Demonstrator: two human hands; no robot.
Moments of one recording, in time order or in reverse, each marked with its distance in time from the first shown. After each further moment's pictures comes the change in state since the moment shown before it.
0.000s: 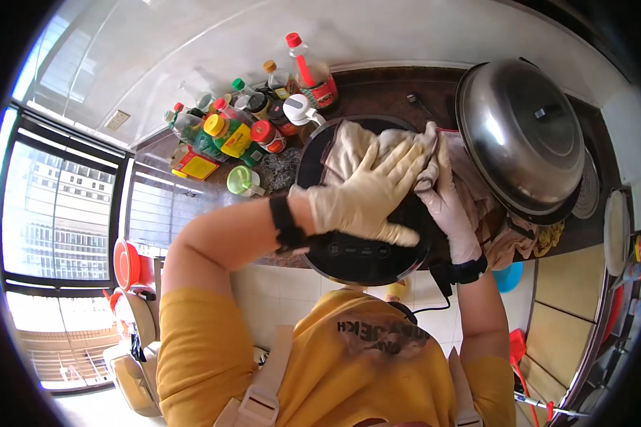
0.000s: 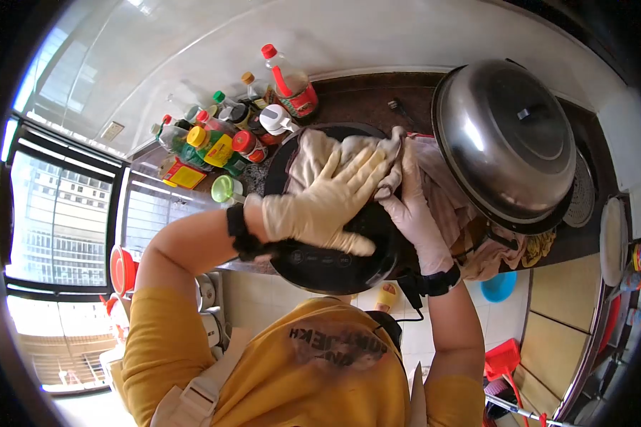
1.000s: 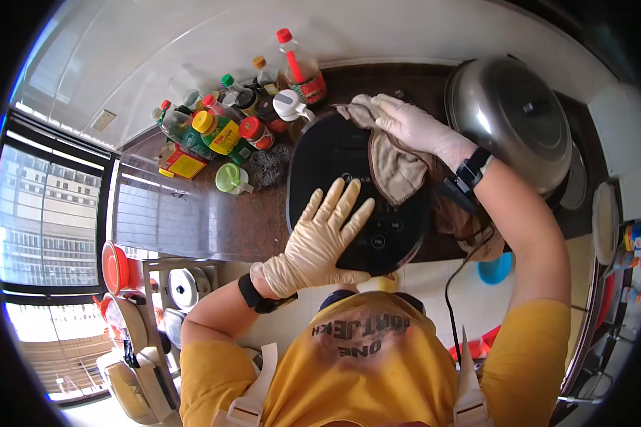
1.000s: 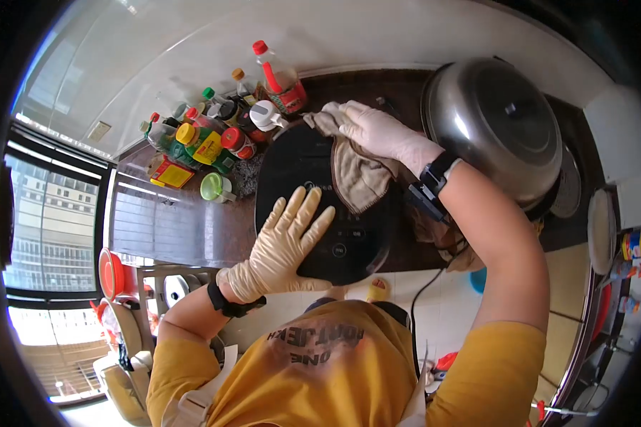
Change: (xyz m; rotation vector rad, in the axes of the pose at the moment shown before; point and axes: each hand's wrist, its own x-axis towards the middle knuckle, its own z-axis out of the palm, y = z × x) left_hand -0.103 0.050 0.012 0.039 0.075 -0.246; right_hand 0.125 0.029 -0.008 -0.428 -0.485 -0.039
